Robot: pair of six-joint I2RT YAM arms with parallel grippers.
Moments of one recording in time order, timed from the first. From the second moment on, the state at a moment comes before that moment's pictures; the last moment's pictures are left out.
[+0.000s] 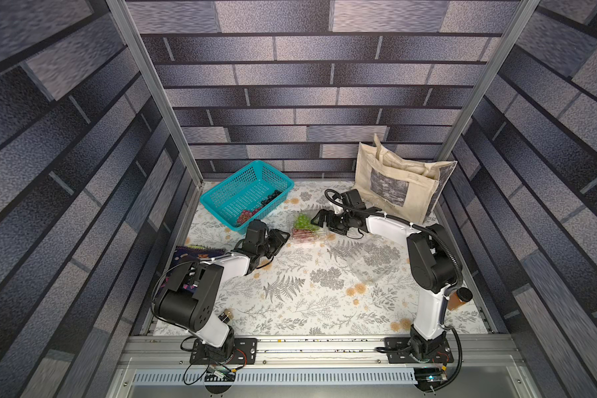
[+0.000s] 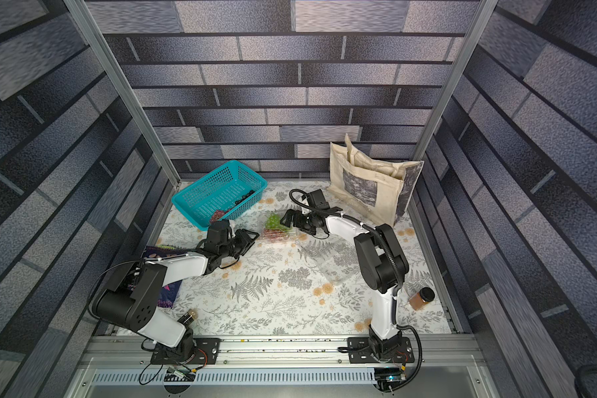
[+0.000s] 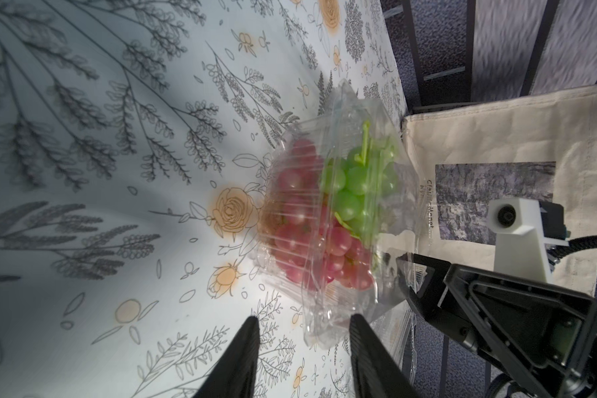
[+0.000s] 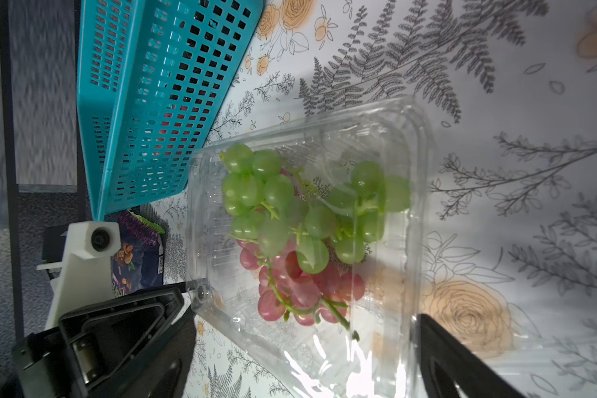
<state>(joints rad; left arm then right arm) -0.31 1.57 0.62 0.37 0.36 -1.08 0.48 1.96 1.37 -0.27 -0.48 0.60</state>
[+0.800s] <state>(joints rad) -0.31 1.65 0.61 0.48 0.35 -1.08 0.50 1.96 1.36 -0.27 -0.47 0.62</state>
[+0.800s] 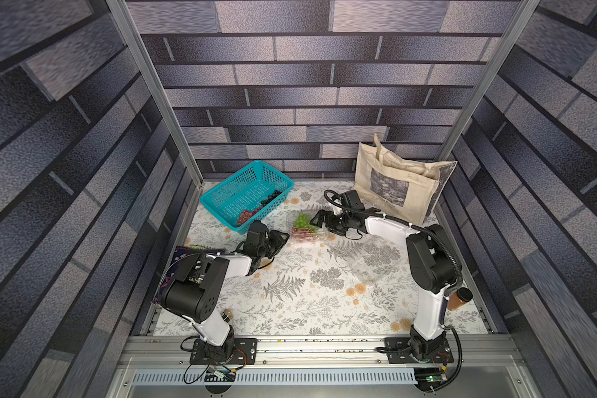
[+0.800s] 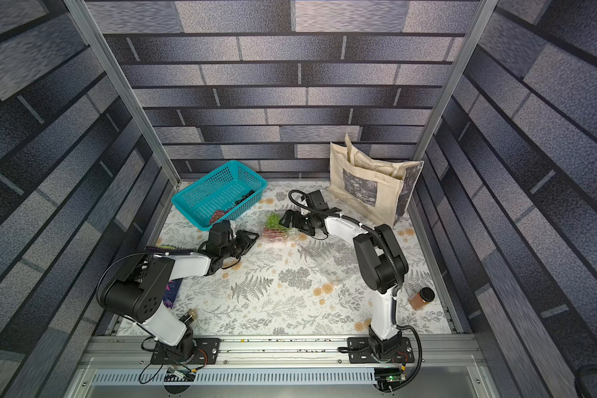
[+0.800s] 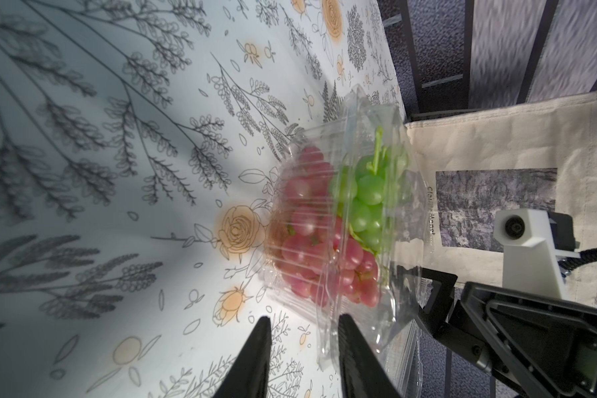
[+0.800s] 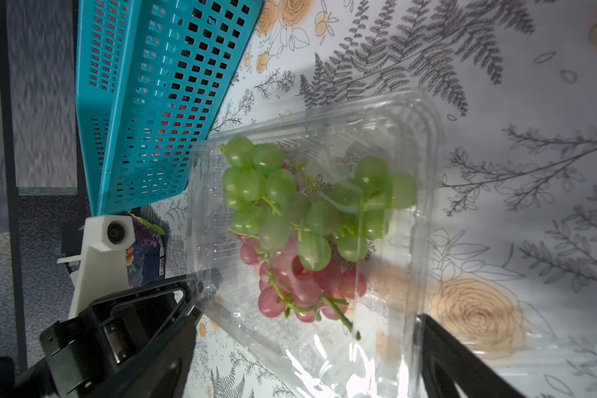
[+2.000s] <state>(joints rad) -0.34 1.71 0.61 0.63 0.33 -1.09 0.51 1.98 1.36 -0.27 -0.44 0.62</state>
